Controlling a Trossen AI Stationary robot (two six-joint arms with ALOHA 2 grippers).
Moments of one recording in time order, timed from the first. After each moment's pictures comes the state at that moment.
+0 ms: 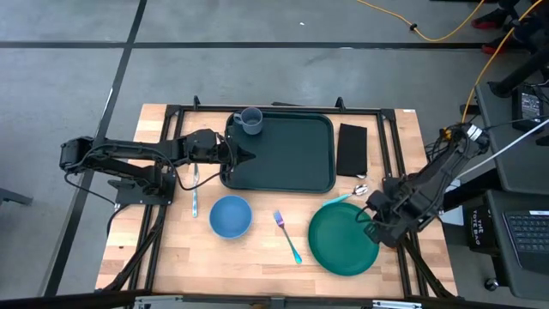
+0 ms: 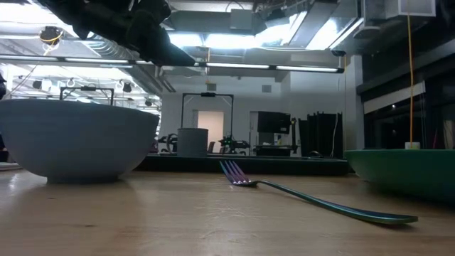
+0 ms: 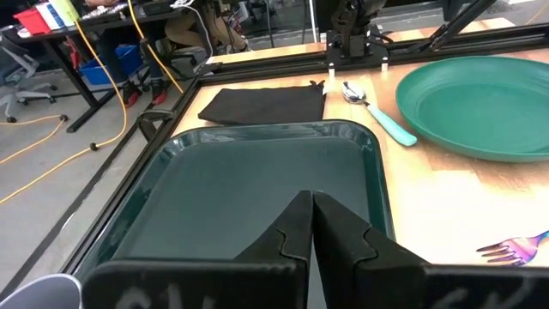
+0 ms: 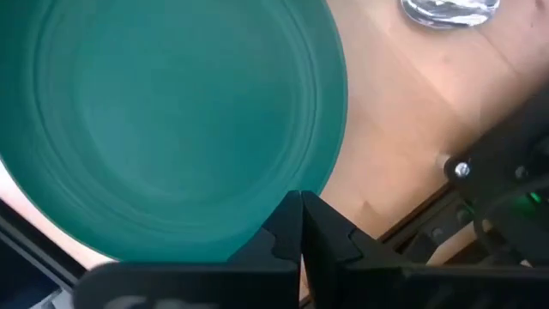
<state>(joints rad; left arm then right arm) 0.20 1.09 0.60 0.16 0.02 0.17 0.84 1.18 0.93 -1.23 0.11 1.65</state>
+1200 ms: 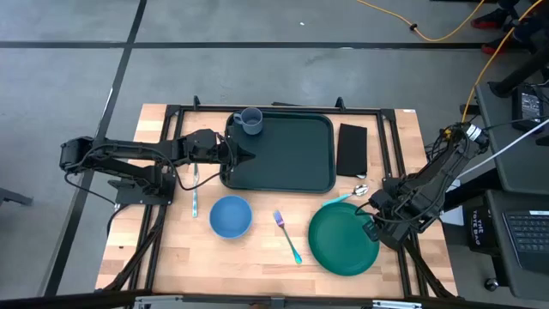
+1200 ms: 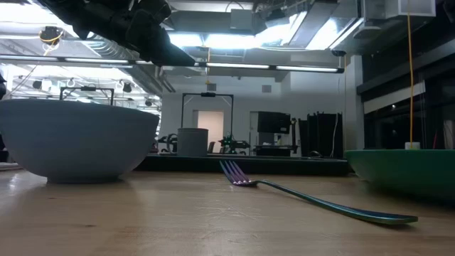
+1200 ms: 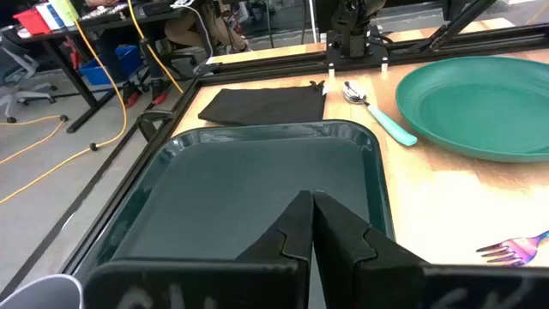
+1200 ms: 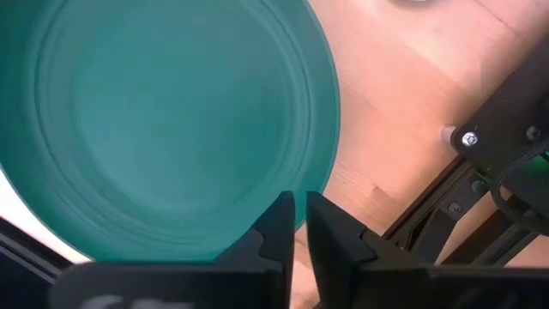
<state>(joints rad) 0.20 1.09 0.60 0.16 0.02 0.17 0.86 1.18 0.93 -1.23 0.11 1.83</state>
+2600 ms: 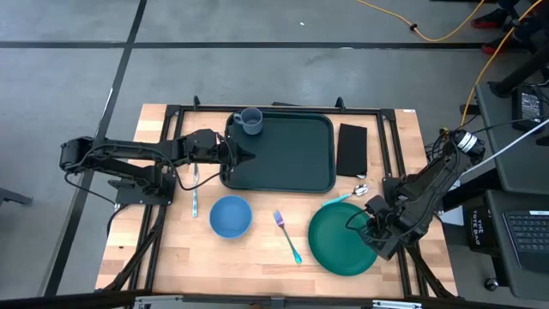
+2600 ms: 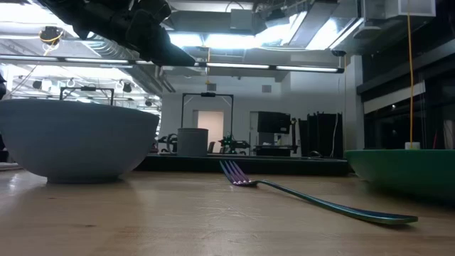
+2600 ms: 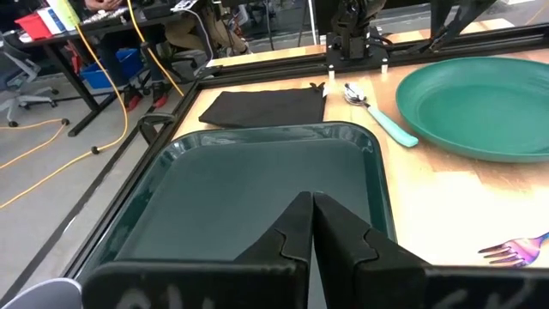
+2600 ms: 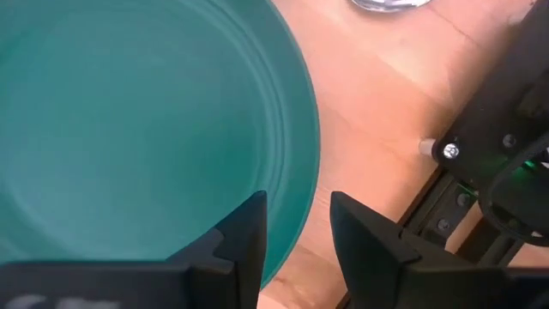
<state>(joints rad) 0.21 1.09 0.60 0.16 0.02 0.18 0.89 1.35 0.92 -1.25 0.16 1.90</state>
